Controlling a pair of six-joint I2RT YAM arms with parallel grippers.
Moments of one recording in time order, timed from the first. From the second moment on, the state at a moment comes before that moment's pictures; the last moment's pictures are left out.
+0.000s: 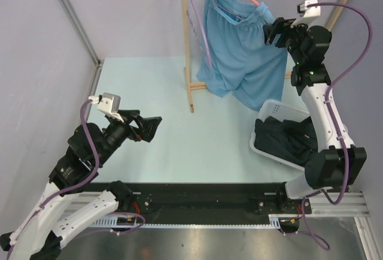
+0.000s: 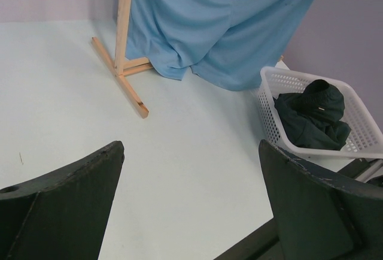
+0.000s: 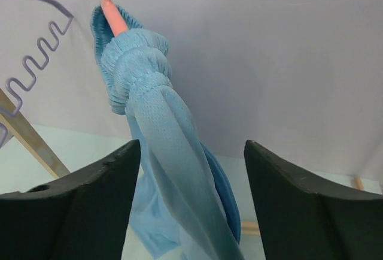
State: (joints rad) left arm -0.70 0.56 0.99 -0.52 -0.16 -0.34; right arm 0.06 1.48 1.55 0.07 -0.19 0.11
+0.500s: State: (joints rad) left arm -0.70 0.56 1.00 -0.52 -0.13 -0.36; right arm 0.19 1.55 1.57 0.13 -0.35 0.35
